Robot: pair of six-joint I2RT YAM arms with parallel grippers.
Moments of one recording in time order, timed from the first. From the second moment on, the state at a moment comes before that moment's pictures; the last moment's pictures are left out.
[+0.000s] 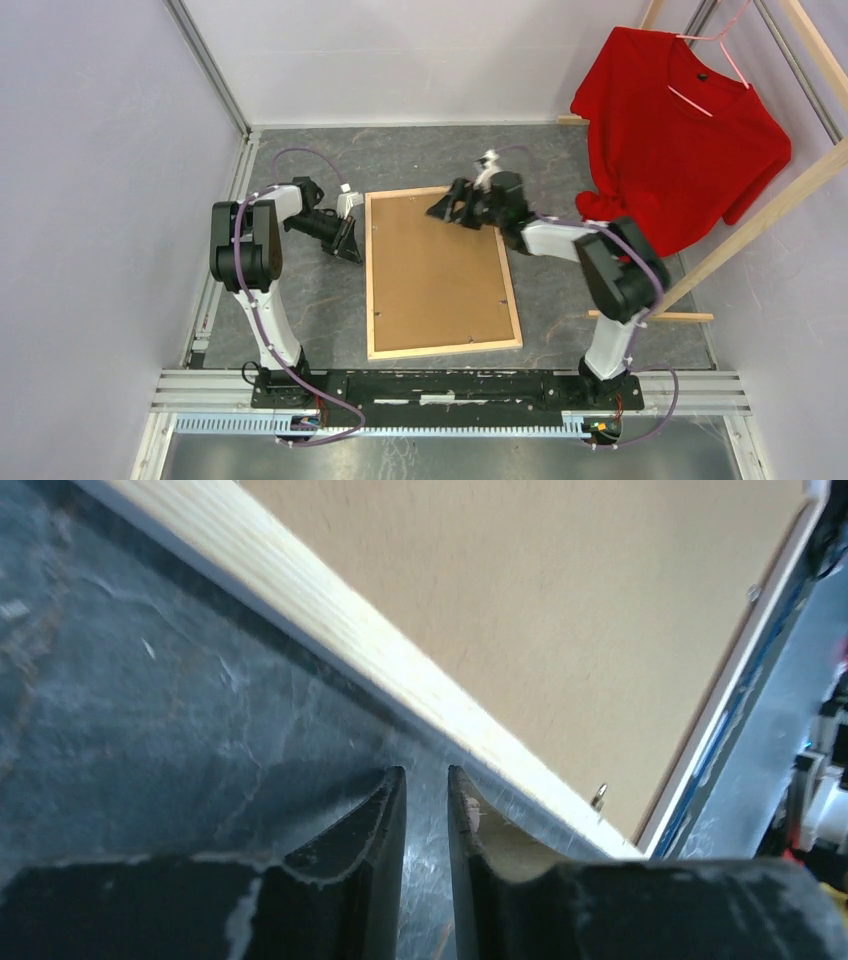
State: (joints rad) left arm 0.02 2.02 1.27 -0.88 0.86 0.65; right arm 0.56 1.93 1.04 0.45 -0.40 0.76
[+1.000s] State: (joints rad) left arm -0.41 1.75 0.97 -0.91 0.59 0.62; right arm 0.47 2.17 1.39 0.25 -0.16 0.55
